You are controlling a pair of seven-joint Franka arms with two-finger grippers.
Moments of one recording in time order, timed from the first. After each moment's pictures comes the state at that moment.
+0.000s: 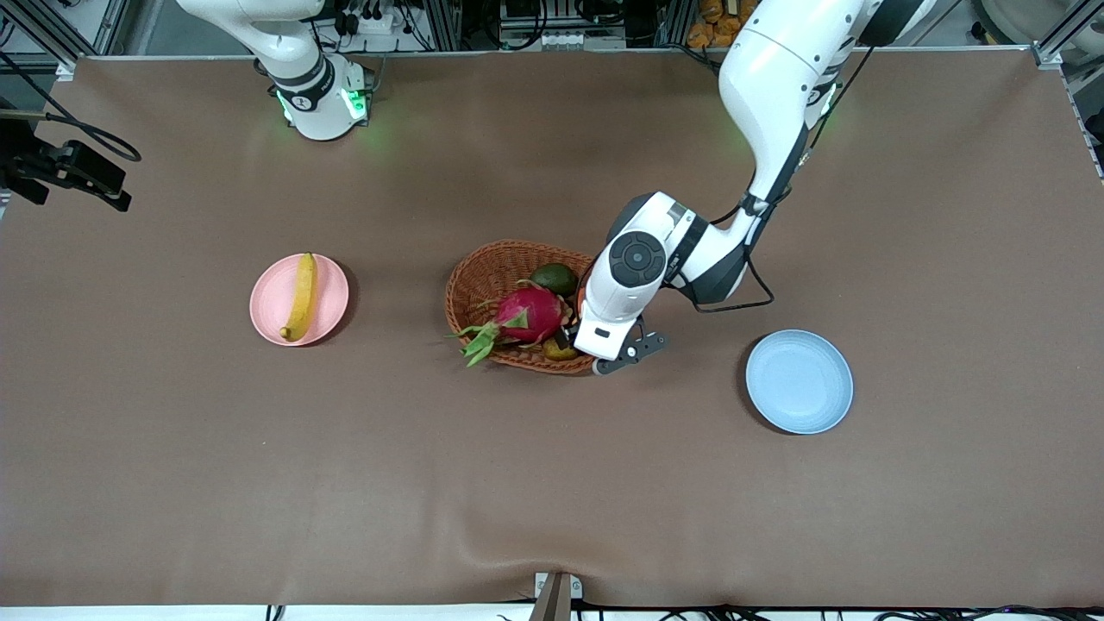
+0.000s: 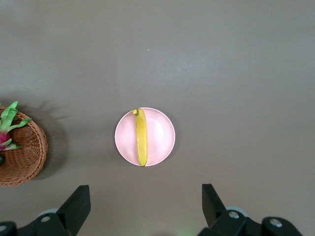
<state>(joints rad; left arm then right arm) -0.59 0.71 -0.11 -1.52 -0.06 2.28 -1.07 -0.01 -0.04 0.04 -1.50 -0.04 1.45 0.09</state>
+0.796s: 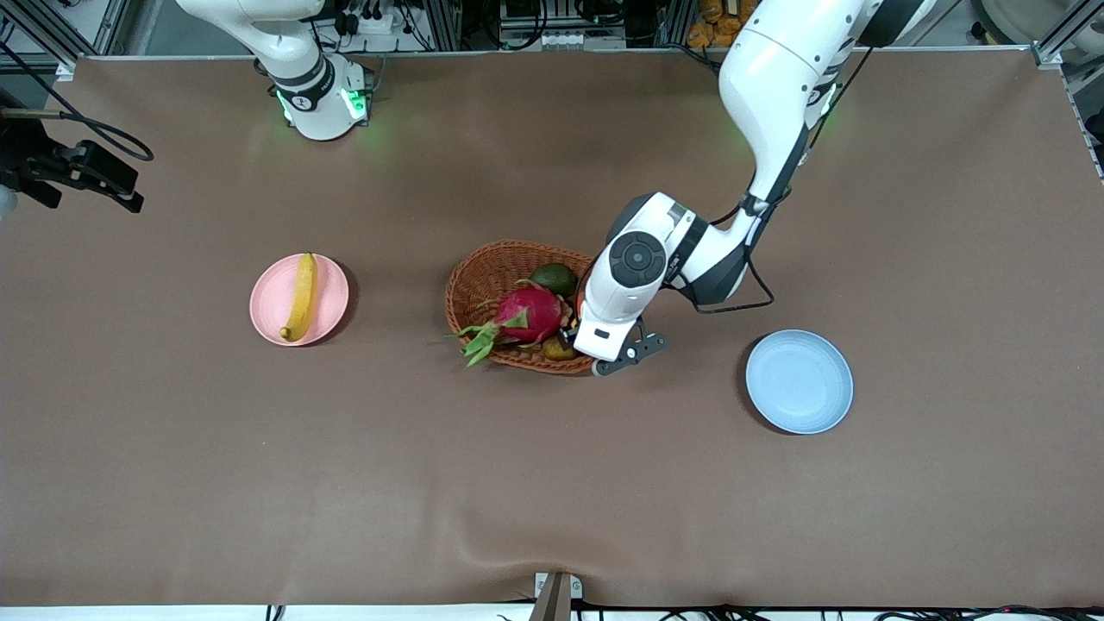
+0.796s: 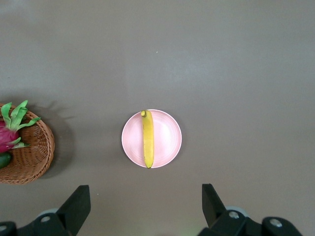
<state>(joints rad) -0.58 0.71 -0.10 -1.50 -0.06 2.28 -1.07 0.00 -0.04 0.04 -1.50 -0.03 1.46 0.09</state>
